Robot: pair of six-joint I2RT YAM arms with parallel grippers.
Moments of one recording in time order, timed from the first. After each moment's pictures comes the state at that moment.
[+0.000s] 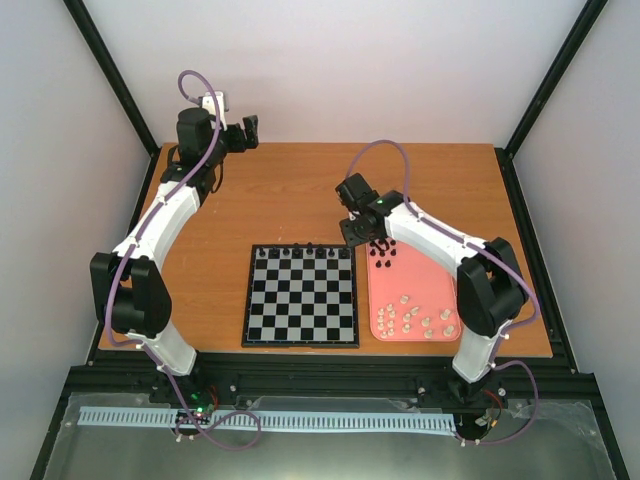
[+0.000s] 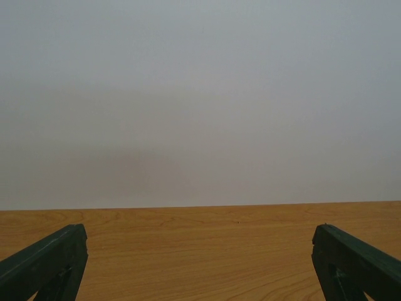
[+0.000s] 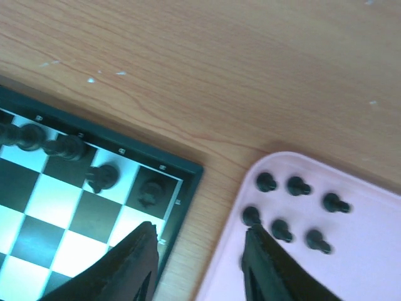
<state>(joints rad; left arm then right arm) -0.16 1.66 1.47 -0.02 0.08 -0.20 0.64 1.80 1.42 -0.77 0.14 0.22</state>
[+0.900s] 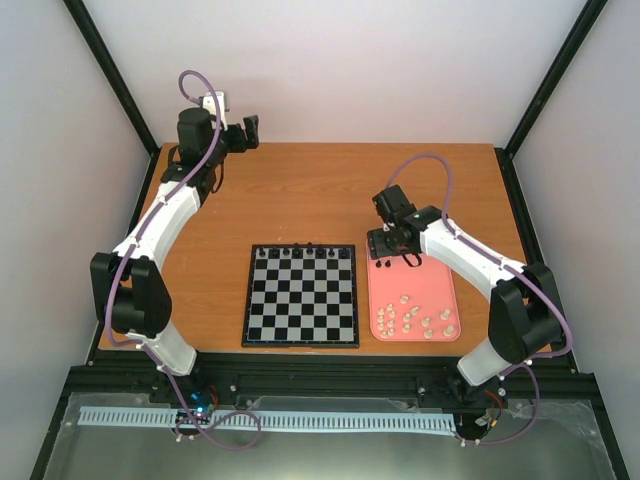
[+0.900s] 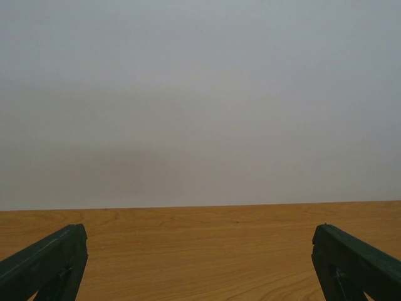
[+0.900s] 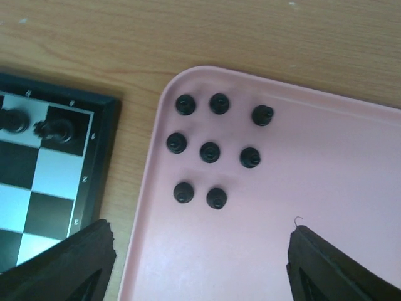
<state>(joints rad) -0.16 1.66 1.47 -0.02 0.08 -0.20 0.51 1.56 1.16 -0.76 0.15 0.28</state>
